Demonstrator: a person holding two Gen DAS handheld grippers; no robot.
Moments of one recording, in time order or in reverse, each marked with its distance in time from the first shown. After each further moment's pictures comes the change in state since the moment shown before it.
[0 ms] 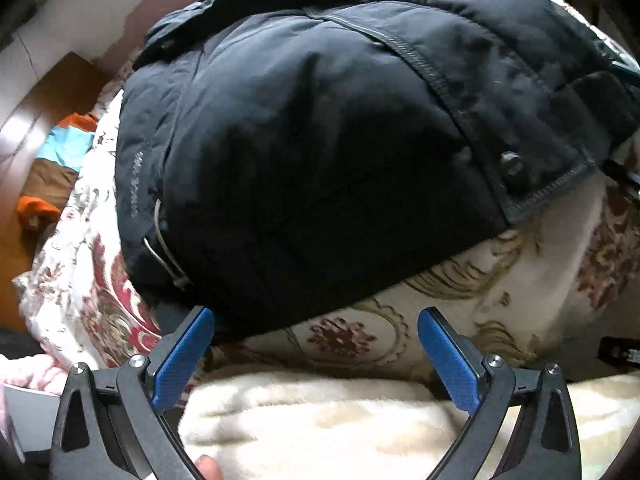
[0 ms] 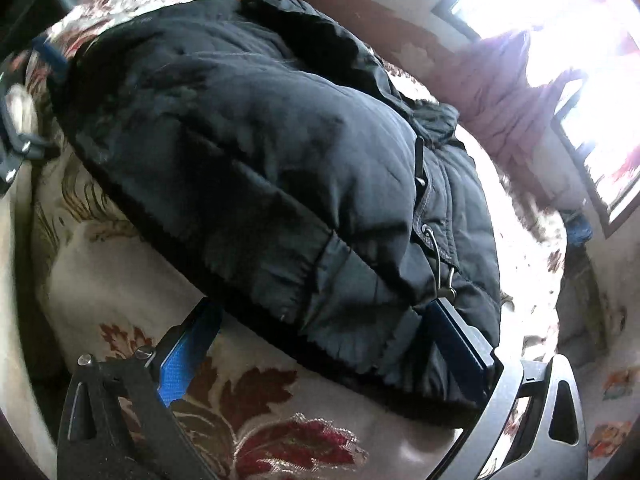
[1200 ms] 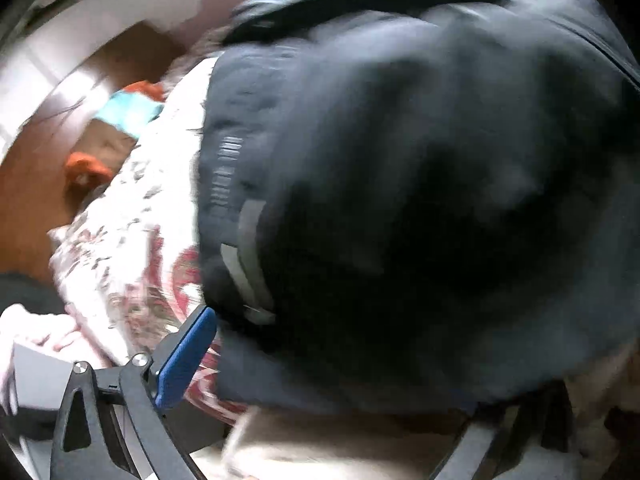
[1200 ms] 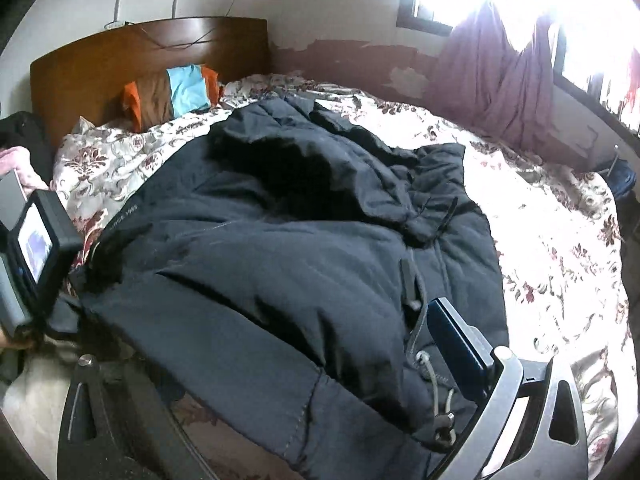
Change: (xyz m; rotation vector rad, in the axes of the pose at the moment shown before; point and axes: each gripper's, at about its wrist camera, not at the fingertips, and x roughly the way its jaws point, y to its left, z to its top) left arm 0.013 0.053 0.019 -0.235 -0.022 0.180; right arm 0.004 -0.099 0.089 0.375 -0.163 0.278
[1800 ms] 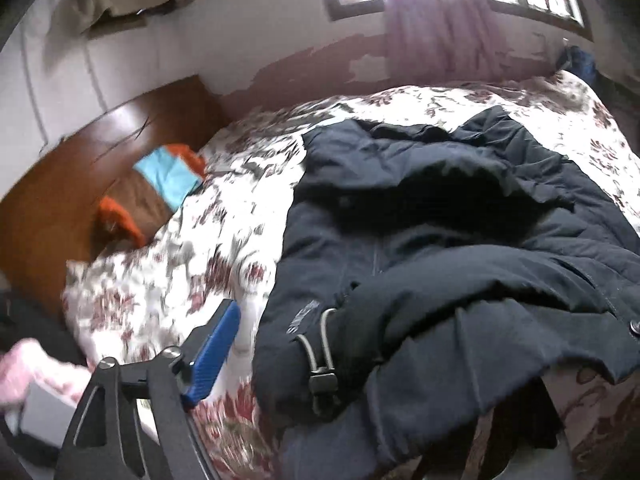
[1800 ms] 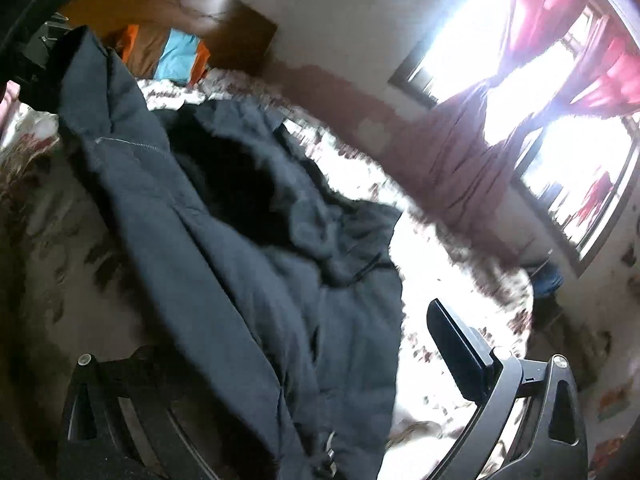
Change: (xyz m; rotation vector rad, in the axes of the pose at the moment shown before) left arm -0.089 0.061 0.080 -0.138 -0.332 -0.047; right arm -0.019 0.011 0.019 -0.291 -0.127 -0.323
